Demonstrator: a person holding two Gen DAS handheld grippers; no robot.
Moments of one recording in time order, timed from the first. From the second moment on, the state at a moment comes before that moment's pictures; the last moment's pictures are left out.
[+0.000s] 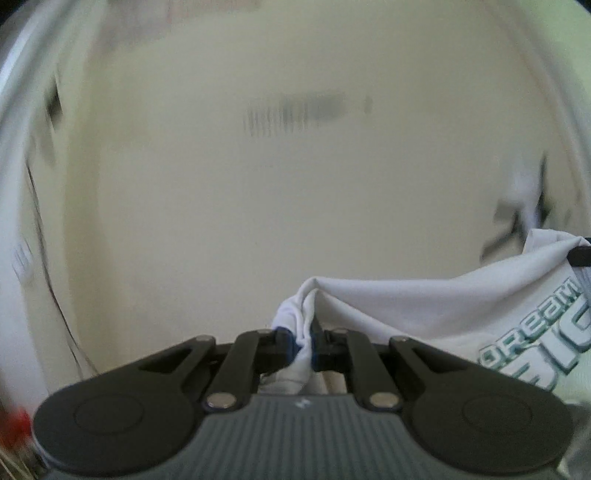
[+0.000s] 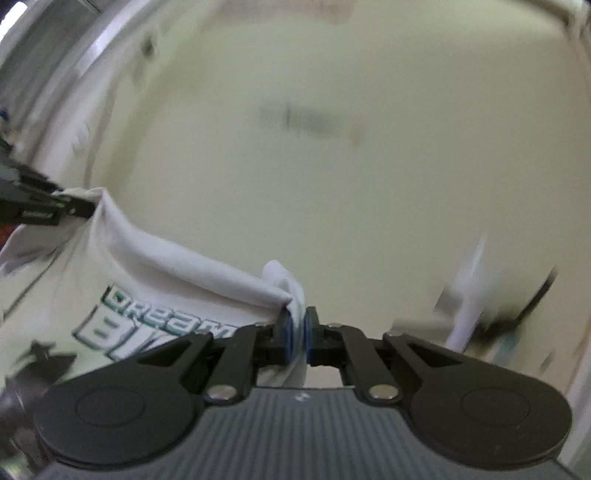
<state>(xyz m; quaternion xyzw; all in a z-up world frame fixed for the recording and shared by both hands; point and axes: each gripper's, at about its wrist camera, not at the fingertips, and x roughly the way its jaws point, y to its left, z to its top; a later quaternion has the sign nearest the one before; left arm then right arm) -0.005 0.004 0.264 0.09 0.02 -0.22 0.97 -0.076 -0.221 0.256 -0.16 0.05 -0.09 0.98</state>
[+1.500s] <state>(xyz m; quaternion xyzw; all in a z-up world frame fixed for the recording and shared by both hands) -0.103 0.091 -0.003 0.00 0.37 -0.38 0.85 -0.176 -0.398 0.069 0.10 0.25 -0.16 0.95</state>
